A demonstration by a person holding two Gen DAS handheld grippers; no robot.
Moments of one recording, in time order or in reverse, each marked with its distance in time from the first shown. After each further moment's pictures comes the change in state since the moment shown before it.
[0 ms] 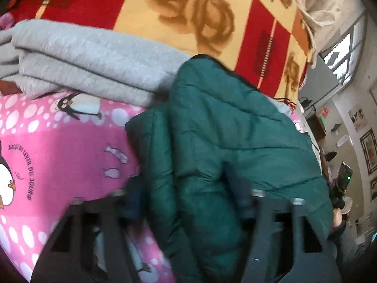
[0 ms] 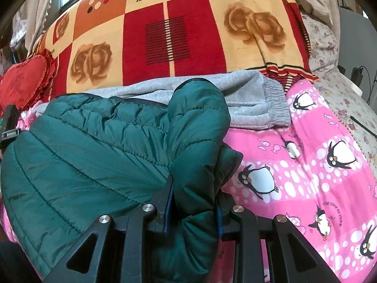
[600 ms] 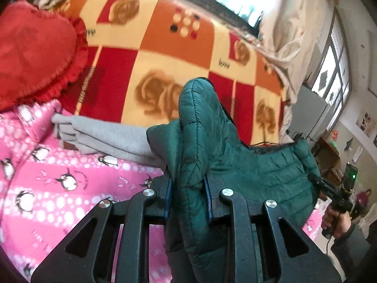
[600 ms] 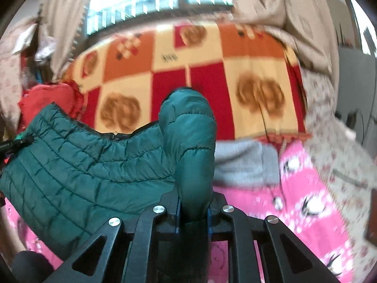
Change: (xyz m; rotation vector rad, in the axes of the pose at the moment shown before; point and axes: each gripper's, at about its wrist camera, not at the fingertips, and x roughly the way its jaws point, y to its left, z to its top) left arm -0.167 -0.111 -0.046 0.091 -0.413 0.105; right arm -0.128 0.035 0.045 -0.111 -0.285 0.051
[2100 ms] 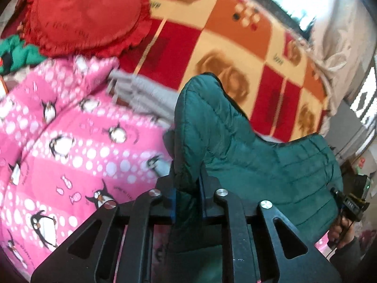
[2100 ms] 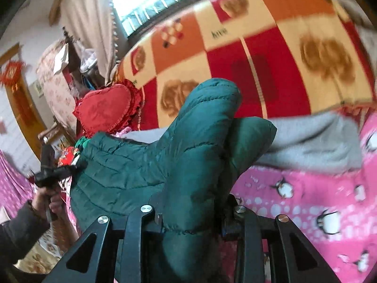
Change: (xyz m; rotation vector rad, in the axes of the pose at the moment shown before) left arm -0.022 0.044 -0.043 -0.174 0.060 0.215; right arm 0.043 0.000 -0.009 0.133 0.097 0.464
